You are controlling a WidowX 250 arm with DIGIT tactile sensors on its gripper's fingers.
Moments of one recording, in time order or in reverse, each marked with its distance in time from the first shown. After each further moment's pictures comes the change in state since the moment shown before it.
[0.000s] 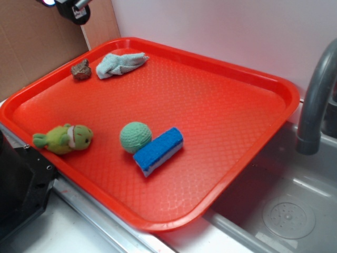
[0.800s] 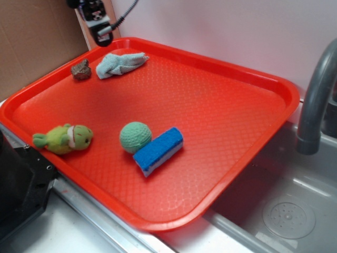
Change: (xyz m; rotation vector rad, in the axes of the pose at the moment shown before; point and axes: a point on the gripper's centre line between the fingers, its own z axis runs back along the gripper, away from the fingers) arm 0.050 0.037 -0.080 -0.047 0.108 -0.343
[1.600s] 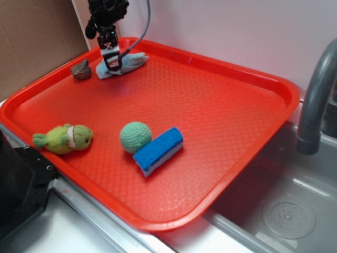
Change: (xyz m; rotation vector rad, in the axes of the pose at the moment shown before) arm 0.011 0.025 -0.070 -0.011 -0.057 -0.187
